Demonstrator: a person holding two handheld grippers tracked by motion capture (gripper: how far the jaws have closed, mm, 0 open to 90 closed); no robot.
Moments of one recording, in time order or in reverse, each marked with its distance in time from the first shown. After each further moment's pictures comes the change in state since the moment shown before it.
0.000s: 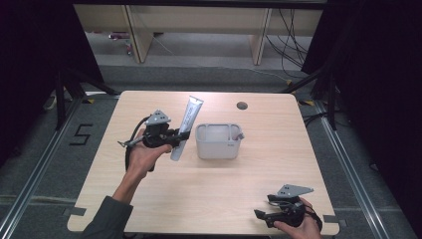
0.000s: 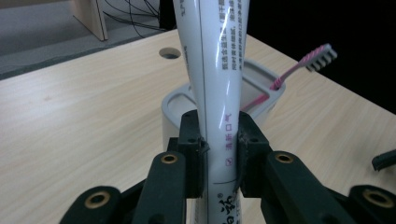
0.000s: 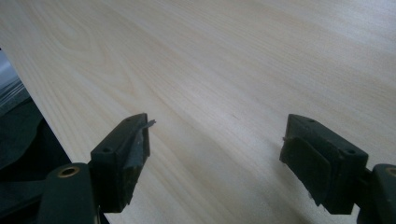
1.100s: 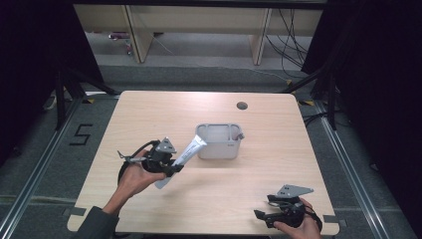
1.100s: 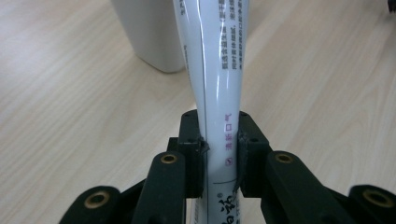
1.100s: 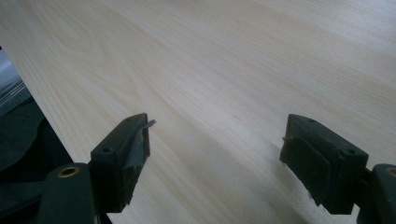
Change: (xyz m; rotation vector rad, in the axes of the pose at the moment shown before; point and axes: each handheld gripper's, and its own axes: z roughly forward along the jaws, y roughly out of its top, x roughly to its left) left arm -0.010 -0.055 -0.013 0.372 -0.037 0.202; right arm 0.003 0.000 -0.001 0.004 -0.004 0.018
